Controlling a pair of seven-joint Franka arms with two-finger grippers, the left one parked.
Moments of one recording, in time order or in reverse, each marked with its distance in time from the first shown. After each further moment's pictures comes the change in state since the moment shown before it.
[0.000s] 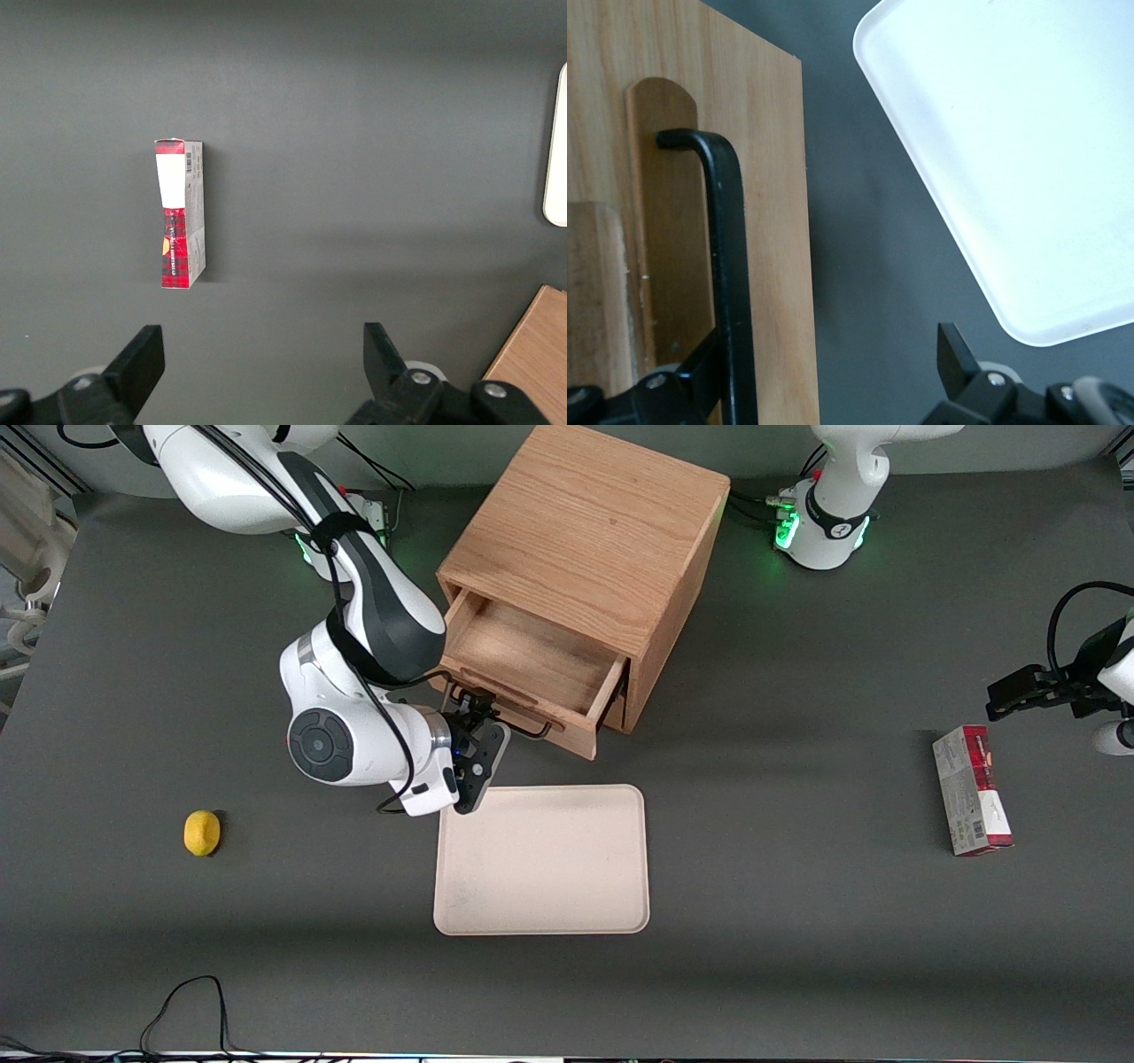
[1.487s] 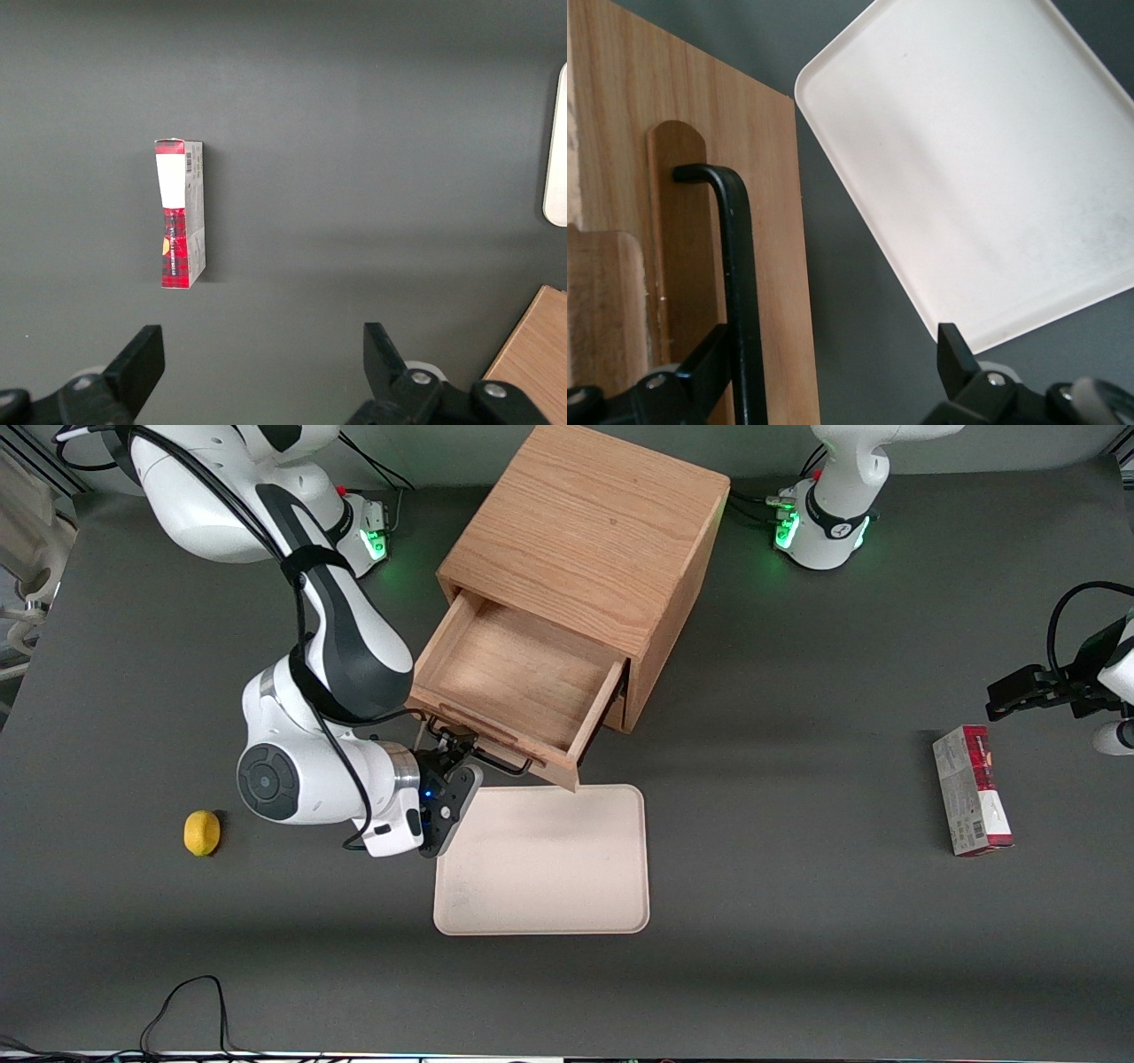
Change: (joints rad) arm -0.066 0.089 -0.001 0.156 0.000 0.003 0.000
